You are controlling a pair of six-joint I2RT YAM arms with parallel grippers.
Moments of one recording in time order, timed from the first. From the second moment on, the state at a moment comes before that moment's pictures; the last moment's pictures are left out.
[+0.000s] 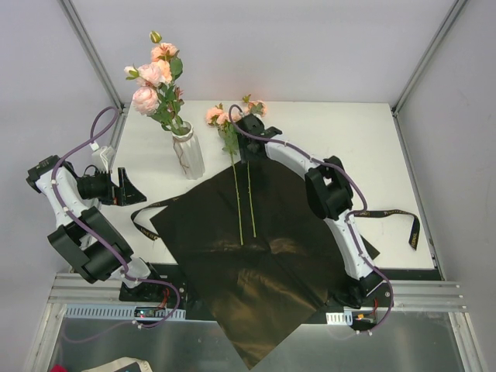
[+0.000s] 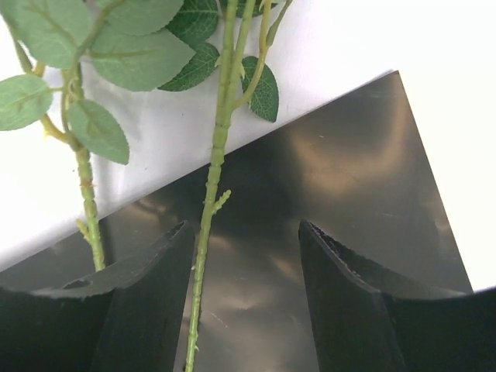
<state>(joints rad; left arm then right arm) 0.74 1.44 1.22 -1.41 0.96 0.91 0.68 2.37 2.03 -0.64 0.26 0.34</state>
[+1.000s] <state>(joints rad) 0.74 1.46 1.22 -1.41 0.96 0.92 0.69 2.45 2.12 -0.73 0.26 0.44</state>
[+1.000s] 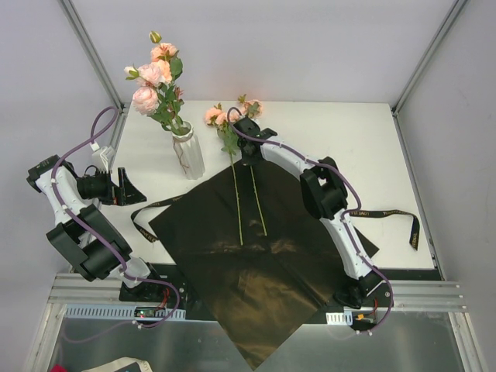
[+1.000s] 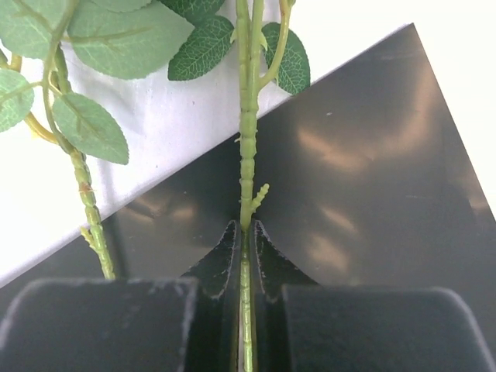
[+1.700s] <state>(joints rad) 0.74 1.46 1.24 -1.42 0.97 0.92 0.70 1.88 1.95 0.01 0.19 0.41</state>
